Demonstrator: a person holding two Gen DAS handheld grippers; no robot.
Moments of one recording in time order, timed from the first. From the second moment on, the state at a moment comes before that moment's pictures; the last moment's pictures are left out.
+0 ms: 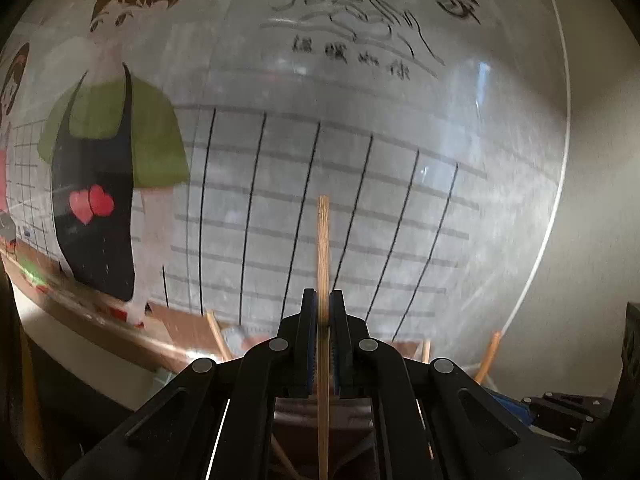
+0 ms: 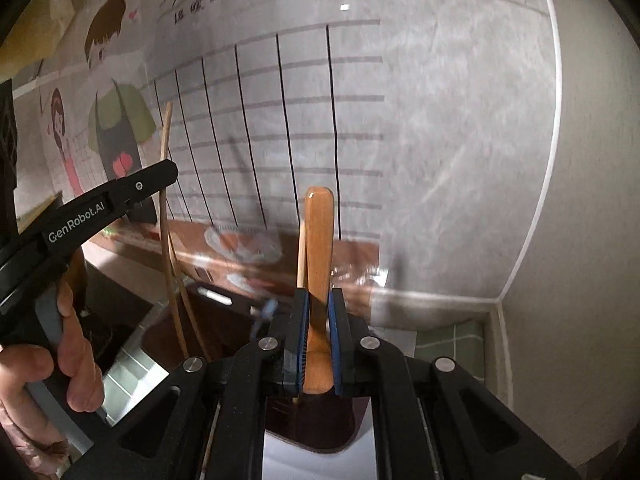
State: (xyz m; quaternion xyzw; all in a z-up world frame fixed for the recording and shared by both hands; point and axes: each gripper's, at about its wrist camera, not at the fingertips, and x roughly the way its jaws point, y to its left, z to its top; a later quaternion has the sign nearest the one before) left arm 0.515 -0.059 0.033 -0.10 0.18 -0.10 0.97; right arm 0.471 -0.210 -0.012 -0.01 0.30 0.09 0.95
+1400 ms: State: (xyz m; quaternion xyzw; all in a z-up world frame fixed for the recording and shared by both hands) left arm 0.345 -0.023 -0.063 0.06 0.46 -0.13 0.88; right arm 0.315 -0.229 -0.093 -0.02 0.45 0.02 0.89
